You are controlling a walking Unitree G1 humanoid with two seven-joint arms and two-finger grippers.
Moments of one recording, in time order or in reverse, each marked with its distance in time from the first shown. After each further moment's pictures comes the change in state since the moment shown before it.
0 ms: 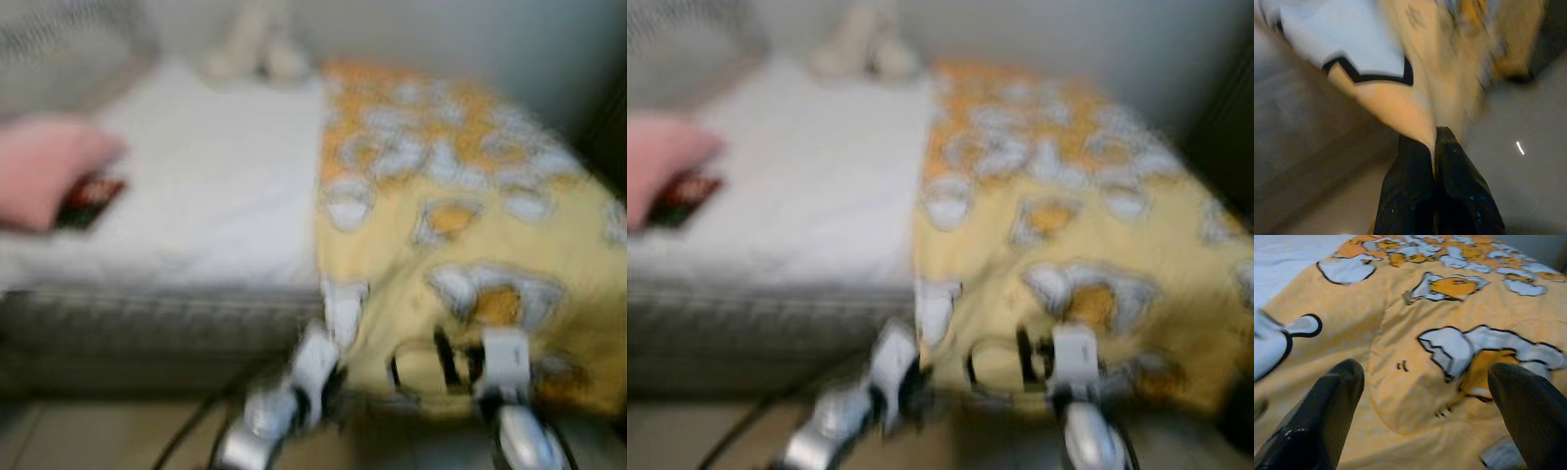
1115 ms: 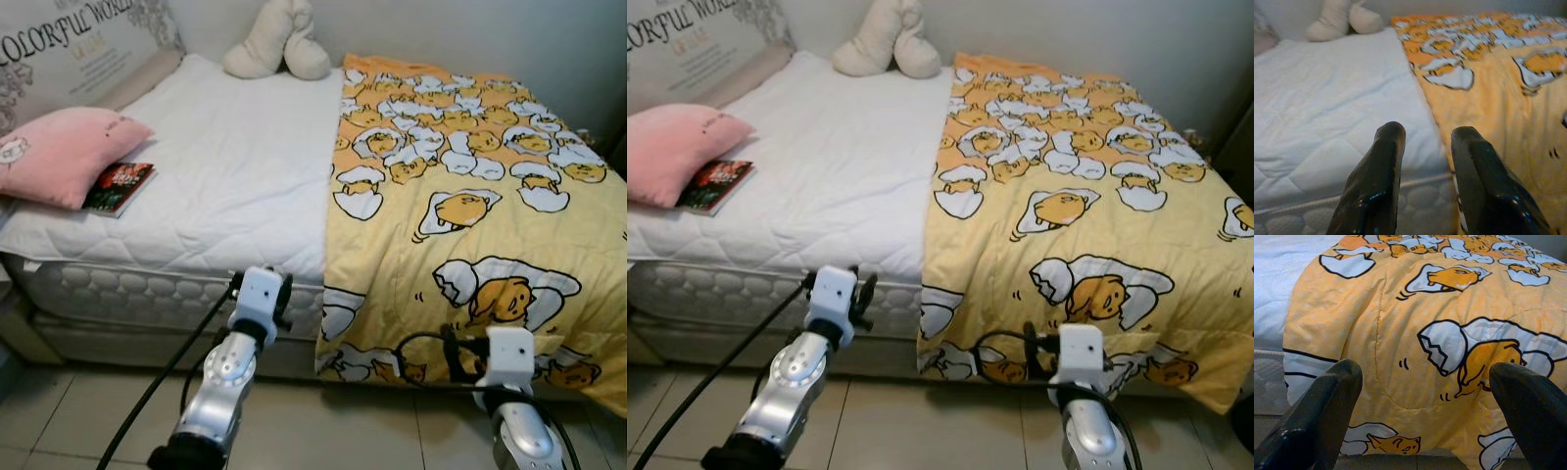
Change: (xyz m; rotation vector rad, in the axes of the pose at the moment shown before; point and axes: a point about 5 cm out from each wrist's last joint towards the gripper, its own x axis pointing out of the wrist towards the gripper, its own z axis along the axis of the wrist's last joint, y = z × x) left arm -0.041 0.076 0.082 0.079 -0.448 0.535; right arm 0.009 -0.005 0.002 0.003 0.008 -0.059
